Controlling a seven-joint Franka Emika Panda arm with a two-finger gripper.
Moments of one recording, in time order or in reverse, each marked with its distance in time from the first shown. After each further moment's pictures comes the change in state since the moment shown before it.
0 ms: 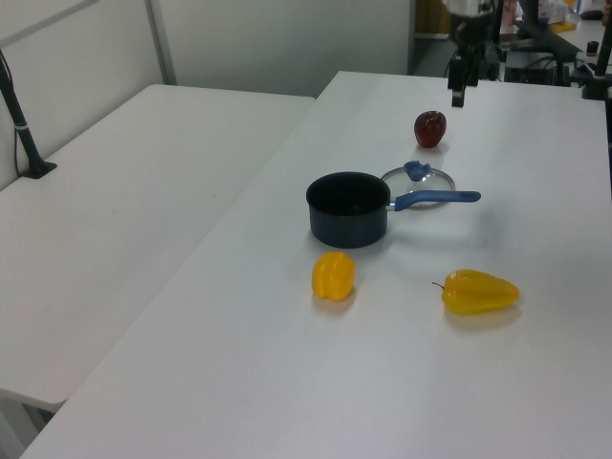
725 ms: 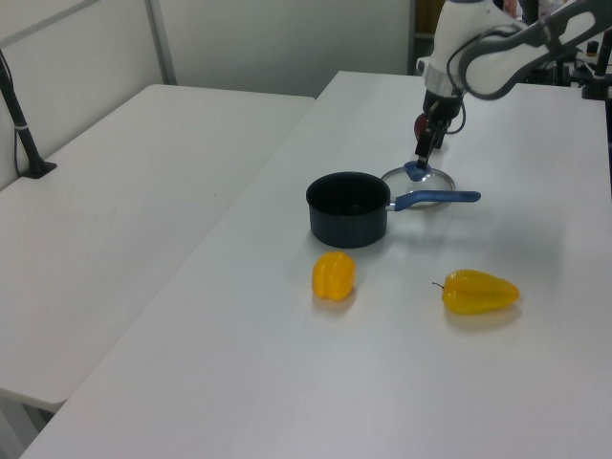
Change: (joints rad) arm -0.025 0.205 0.000 -0.168 0.000 0.554 0.000
